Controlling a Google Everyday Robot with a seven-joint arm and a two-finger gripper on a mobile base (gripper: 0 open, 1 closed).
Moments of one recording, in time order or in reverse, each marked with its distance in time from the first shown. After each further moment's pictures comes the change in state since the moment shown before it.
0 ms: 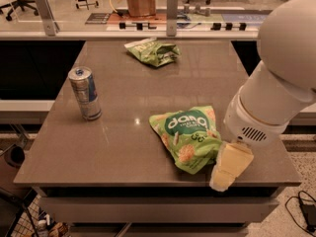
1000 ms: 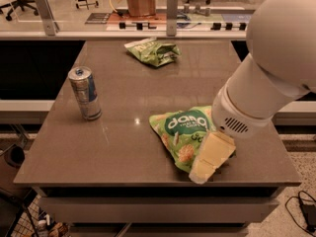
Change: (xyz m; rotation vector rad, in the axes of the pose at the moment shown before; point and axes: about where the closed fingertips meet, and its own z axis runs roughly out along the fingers) arm -0.034 -0.004 -0.007 0.047 -0.075 0.072
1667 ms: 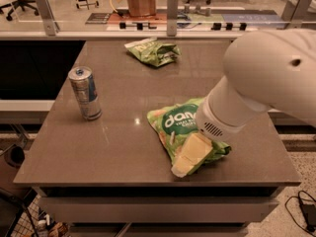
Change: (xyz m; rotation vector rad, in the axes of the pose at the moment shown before) arm -0.021 -0.019 0.052 0.026 -0.068 0.081
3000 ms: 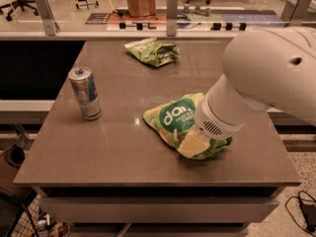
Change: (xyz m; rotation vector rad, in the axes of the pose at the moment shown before) arm -0.003 0.000 -0.004 0.011 -0.009 -0.003
